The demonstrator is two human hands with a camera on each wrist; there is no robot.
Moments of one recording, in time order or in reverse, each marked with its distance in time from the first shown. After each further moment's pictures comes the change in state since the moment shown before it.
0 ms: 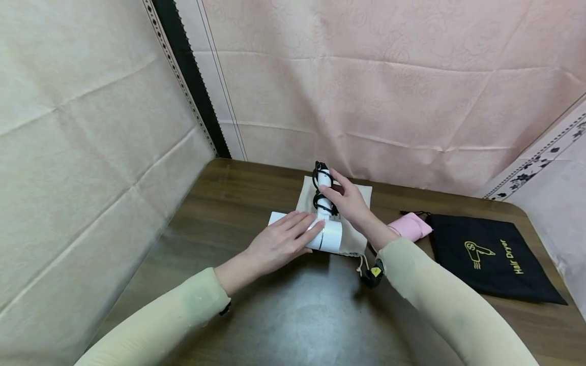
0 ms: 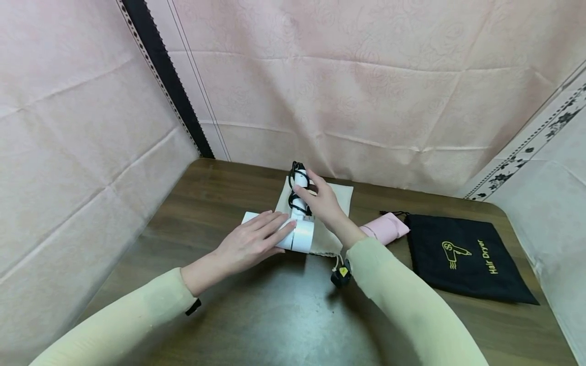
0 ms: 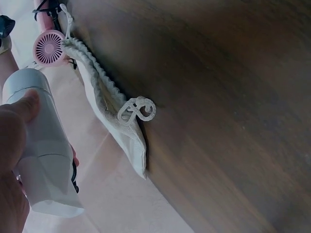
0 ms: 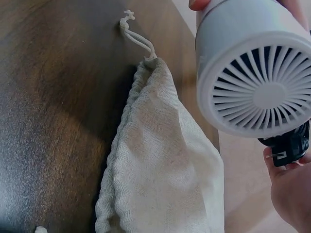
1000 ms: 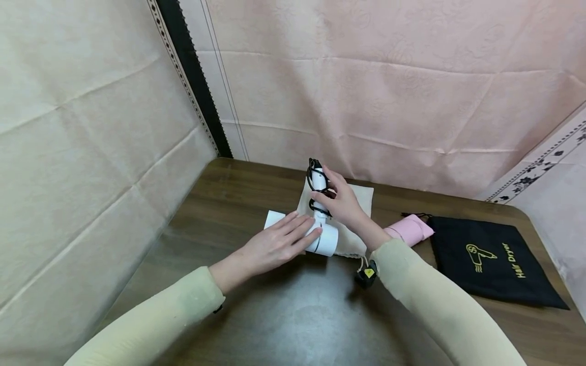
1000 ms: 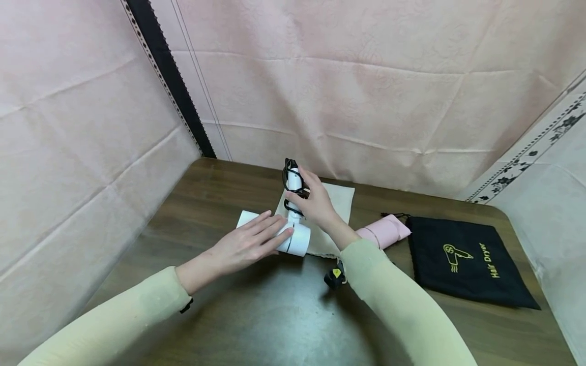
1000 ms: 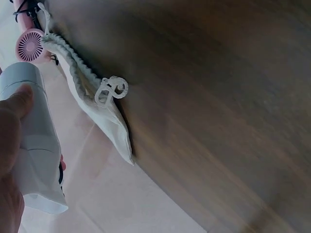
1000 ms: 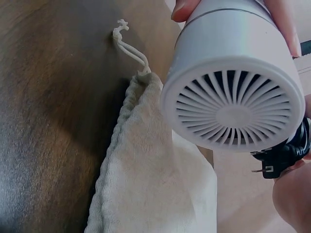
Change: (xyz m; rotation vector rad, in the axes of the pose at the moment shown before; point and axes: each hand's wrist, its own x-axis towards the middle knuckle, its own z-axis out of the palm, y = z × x) left_hand -0.013 -0.007 -0.001 0.144 -0.029 0.151; right_hand 0.003 -0.007 0.016 -0.060 -0.014 -0.152
